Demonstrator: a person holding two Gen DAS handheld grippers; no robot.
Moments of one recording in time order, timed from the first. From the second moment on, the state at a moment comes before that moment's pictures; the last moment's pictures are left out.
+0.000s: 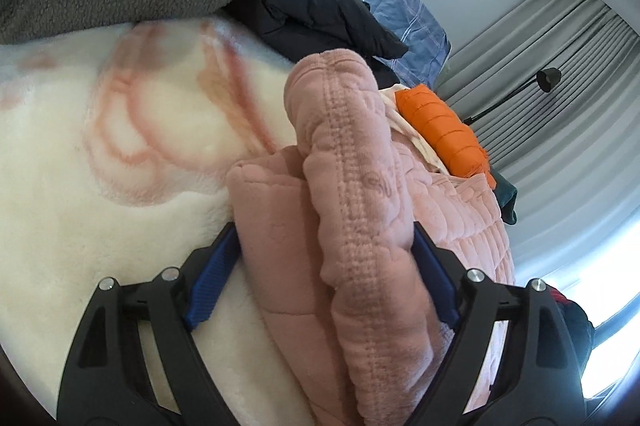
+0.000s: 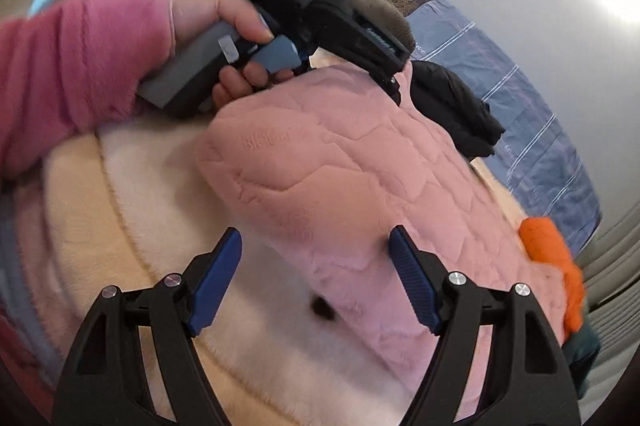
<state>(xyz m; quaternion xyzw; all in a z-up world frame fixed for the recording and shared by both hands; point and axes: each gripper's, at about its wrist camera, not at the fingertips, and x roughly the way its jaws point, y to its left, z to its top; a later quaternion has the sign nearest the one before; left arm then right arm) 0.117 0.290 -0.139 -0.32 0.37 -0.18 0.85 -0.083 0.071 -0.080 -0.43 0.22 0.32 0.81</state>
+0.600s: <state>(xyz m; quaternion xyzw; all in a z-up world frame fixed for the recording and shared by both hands) 0.116 0.305 -0.136 -0.38 0.36 -0.17 0.83 -0.088 0.119 -0.092 -0.47 0.14 0.31 0.82</state>
